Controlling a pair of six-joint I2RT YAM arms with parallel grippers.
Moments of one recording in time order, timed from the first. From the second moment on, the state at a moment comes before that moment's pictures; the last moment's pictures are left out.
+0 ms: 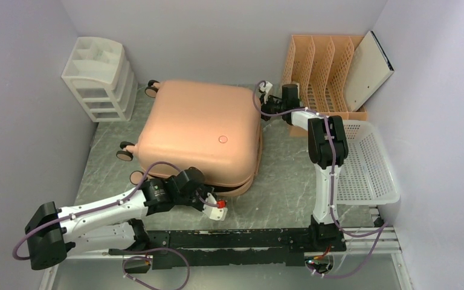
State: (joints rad) left arm -1.06 1.02 0.63 -0.45 0.11 0.97; right arm 0.15 2.24 1.52 0.16 -0.84 -0.40
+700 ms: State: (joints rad) left arm -0.97 0.88 0.62 -0.65 0.12 0.88; right arm 0.12 1.83 1.03 0.39 -0.82 -0.30
